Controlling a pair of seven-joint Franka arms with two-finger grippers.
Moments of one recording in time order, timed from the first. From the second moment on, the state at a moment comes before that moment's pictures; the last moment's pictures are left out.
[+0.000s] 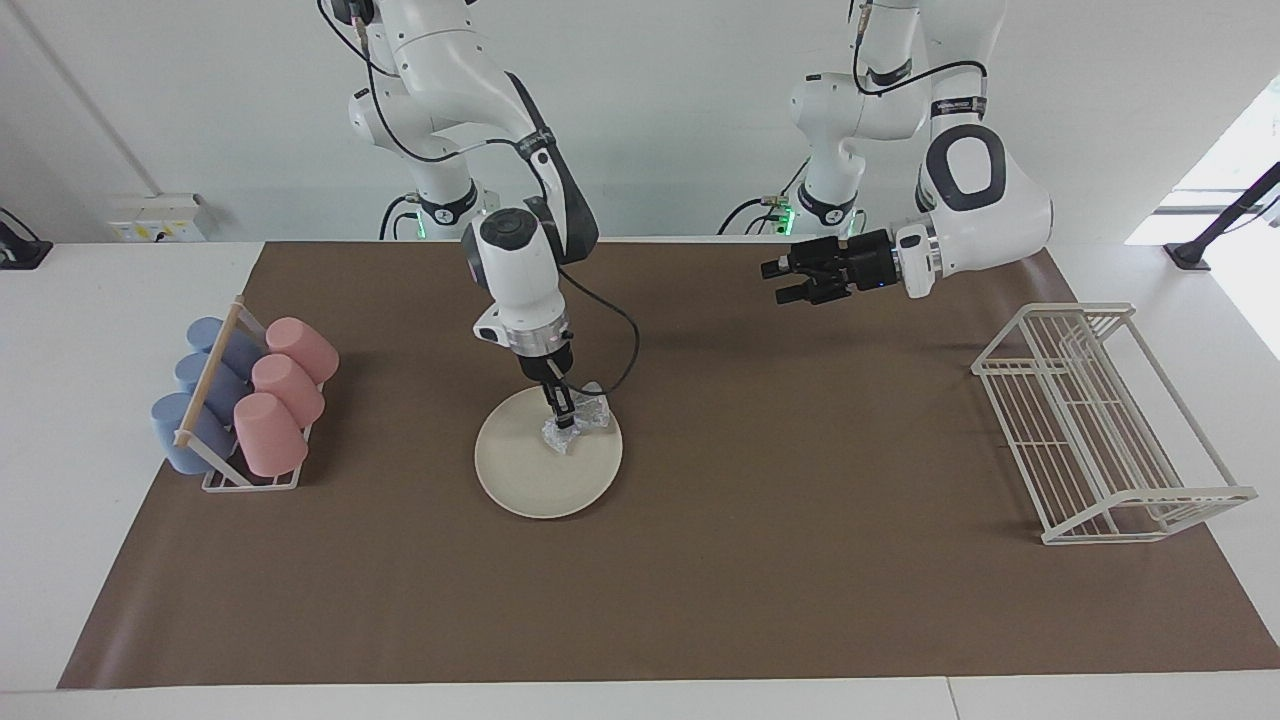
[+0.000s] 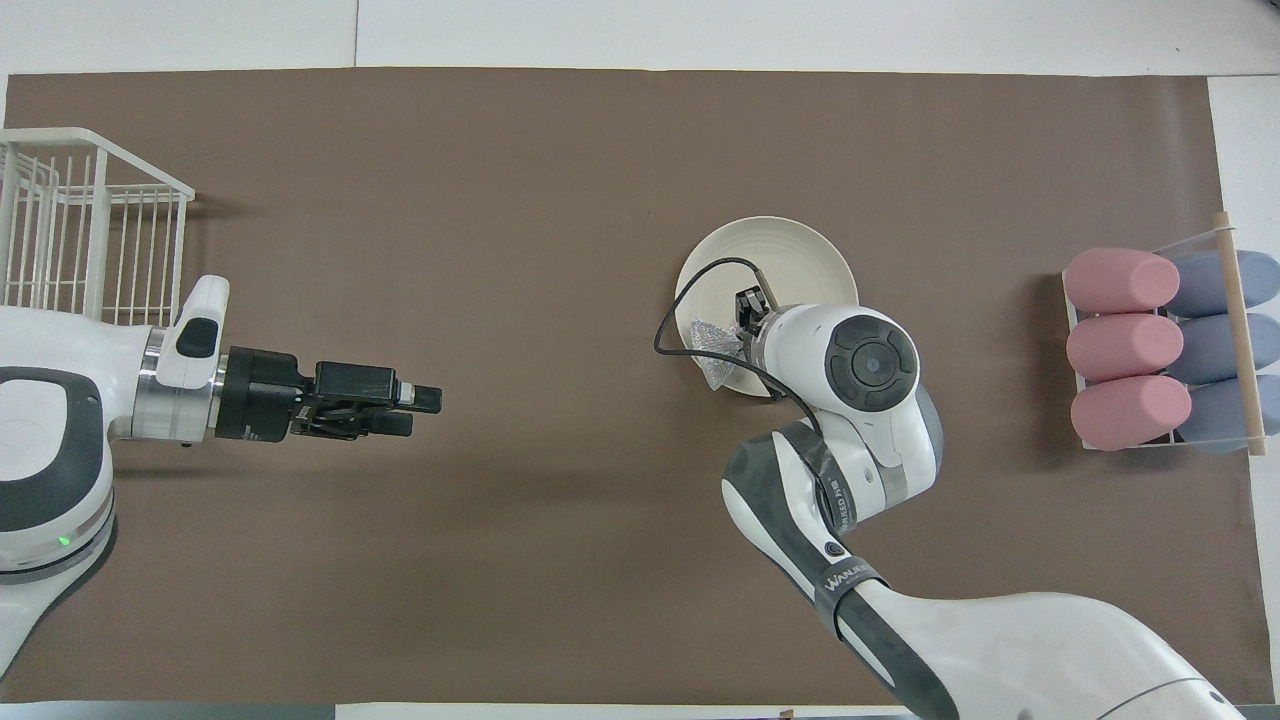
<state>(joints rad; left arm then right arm) -0.23 -0.10 0.14 -2.22 -0.97 1.80 0.26 0.52 0.28 -0.09 -2.12 0.06 2.63 1.60</state>
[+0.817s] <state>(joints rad) -0.20 -0.01 0.14 -2.13 -0.32 1.99 0.22 0.42 0.28 -0.09 -2.13 0.20 2.64 1.27</state>
